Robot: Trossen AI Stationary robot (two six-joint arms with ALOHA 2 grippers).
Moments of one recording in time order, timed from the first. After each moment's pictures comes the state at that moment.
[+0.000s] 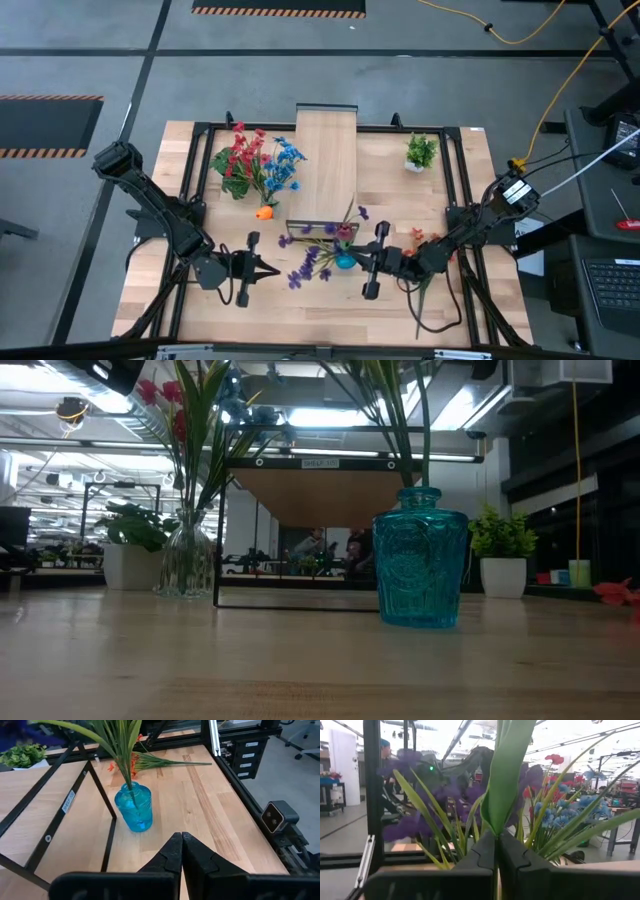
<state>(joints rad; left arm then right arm) -0.77 1.28 0.67 0.13 -0.67 -0.25 0.63 1.71 0.69 1.36 0.84 -0.28</state>
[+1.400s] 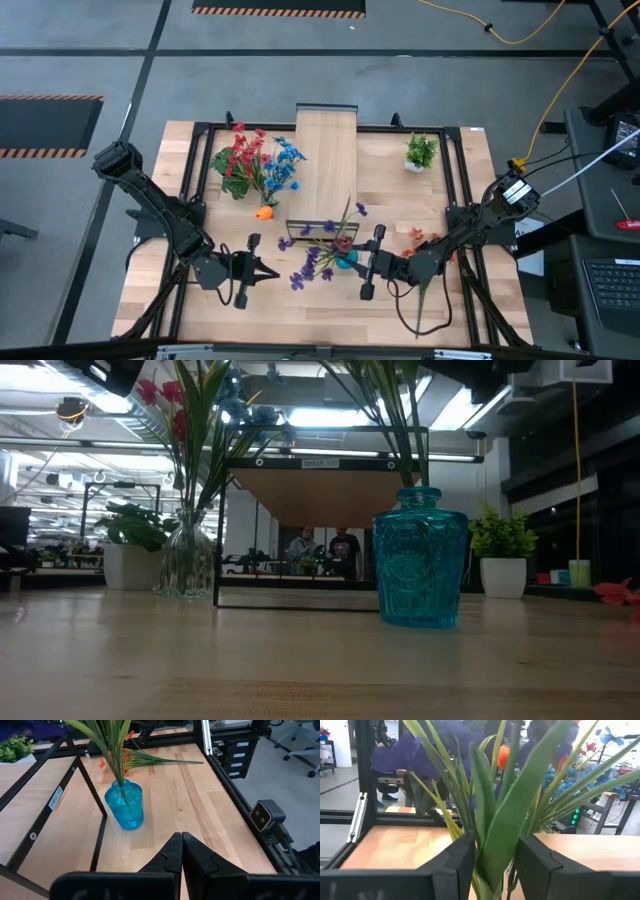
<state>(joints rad) -0.77 1.28 0.67 0.13 -0.63 -0.28 0.63 1.71 0.69 1.12 0.87 -0.18</state>
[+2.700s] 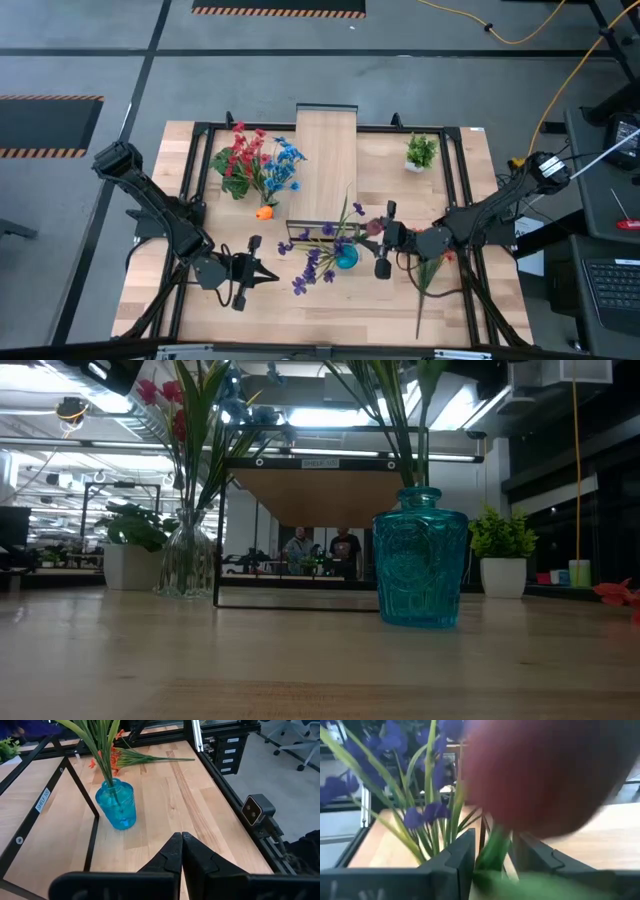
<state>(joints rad) -0.77 1.29 0.67 0.13 -0.58 -0.25 0.53 1.30 0.69 0.42 0.73 0.13</state>
